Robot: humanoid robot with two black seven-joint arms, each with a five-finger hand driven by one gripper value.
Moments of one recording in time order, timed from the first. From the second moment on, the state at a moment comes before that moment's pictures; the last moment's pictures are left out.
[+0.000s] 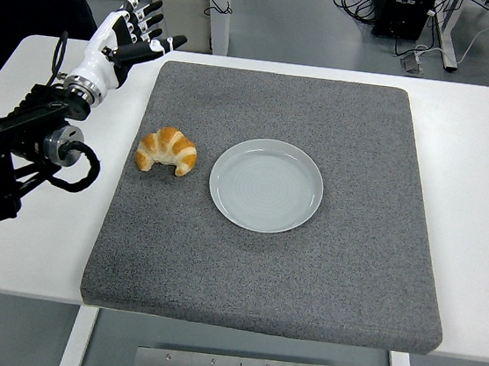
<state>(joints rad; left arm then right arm) -0.99 0.40 -0.26 -0.84 0.10 0.12 -0.47 -0.10 0.00 0.02 0.13 -0.10 0.03 0.41</state>
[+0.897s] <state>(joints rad) -0.99 0.79 -0.21 -1.24 0.52 0.12 -0.35 -0.10 0.00 0.02 0.13 -0.10 0.03 0.41</state>
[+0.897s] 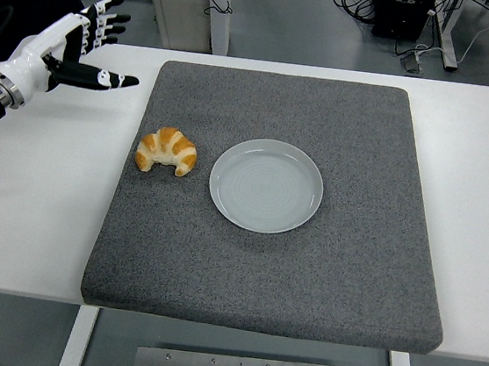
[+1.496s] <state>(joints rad) -1.01 0.85 -0.12 -1.32 0.87 0.12 -0.28 -0.10 0.00 0.02 0.13 -0.10 0.03 0.41</state>
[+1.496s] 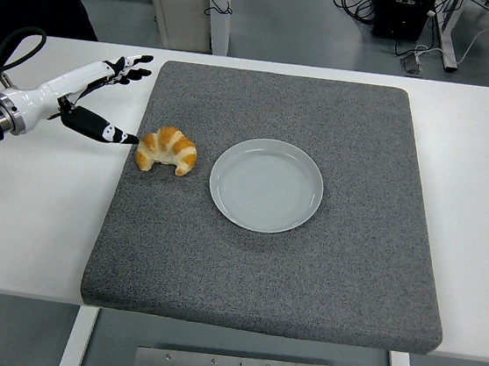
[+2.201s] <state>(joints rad) -1.01 0.72 -0.05 -1.23 1.01 0.24 -0.24 -0.10 0.00 0.02 0.13 -0.10 0.03 0.41</state>
